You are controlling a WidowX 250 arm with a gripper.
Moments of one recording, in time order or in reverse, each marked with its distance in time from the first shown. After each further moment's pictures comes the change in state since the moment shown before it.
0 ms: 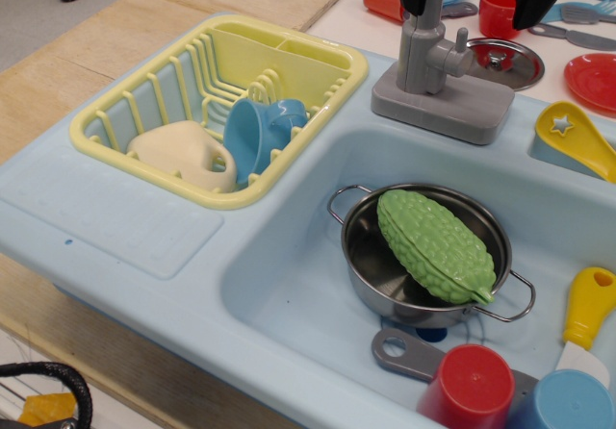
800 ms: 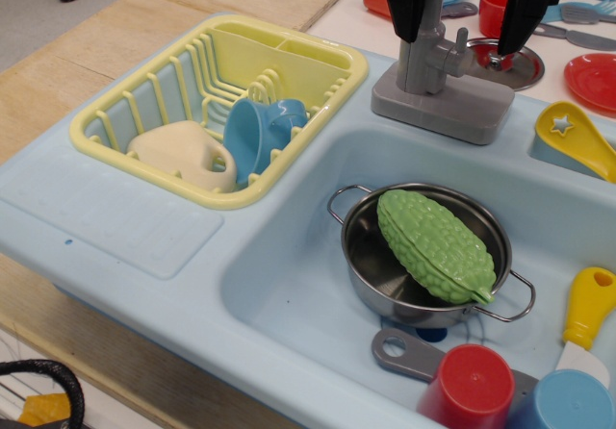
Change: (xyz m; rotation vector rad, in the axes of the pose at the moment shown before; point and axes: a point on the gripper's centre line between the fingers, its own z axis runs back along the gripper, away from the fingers) arm 0.003 0.003 -0.030 -0.034 0.057 -0.023
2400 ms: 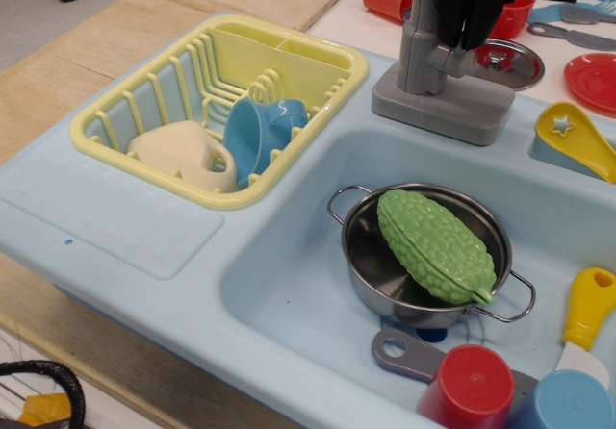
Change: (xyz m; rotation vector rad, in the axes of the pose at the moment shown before) arm -0.004 0.000 -0.007 0.014 -0.008 0.044
